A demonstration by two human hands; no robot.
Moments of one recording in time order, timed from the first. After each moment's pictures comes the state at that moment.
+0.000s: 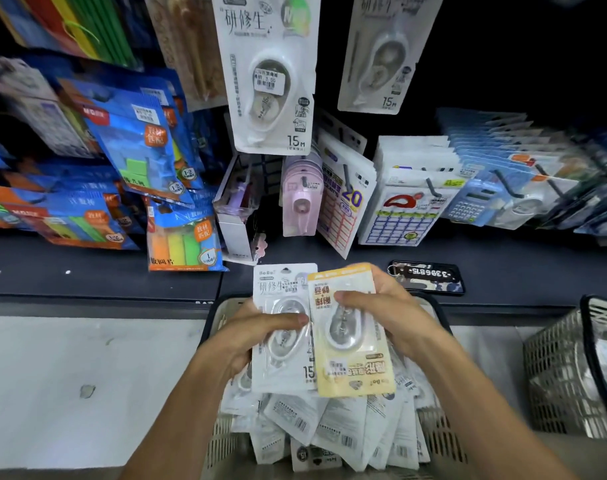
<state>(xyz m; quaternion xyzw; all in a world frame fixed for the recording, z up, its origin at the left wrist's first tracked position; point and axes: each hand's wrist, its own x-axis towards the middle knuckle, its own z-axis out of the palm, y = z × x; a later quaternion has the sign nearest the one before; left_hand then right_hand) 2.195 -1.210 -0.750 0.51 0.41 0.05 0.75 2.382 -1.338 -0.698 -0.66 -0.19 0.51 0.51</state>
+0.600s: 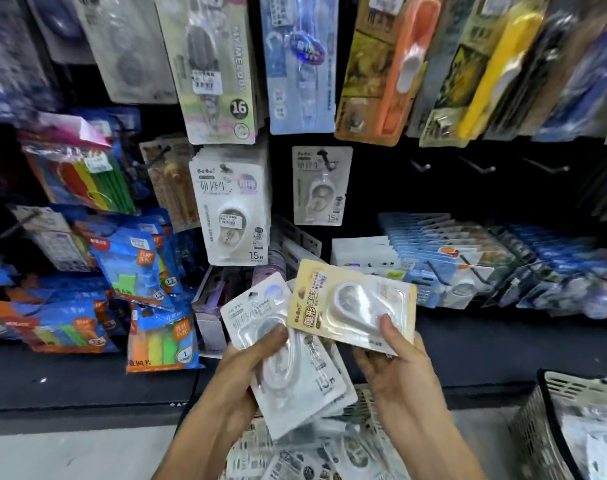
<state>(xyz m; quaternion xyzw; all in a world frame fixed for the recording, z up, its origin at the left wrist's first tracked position) 2.247 -1.232 -0.649 0.42 0.31 0.23 0.82 2.392 -1.376 -0.618 -0.42 0.01 0.38 0.83</state>
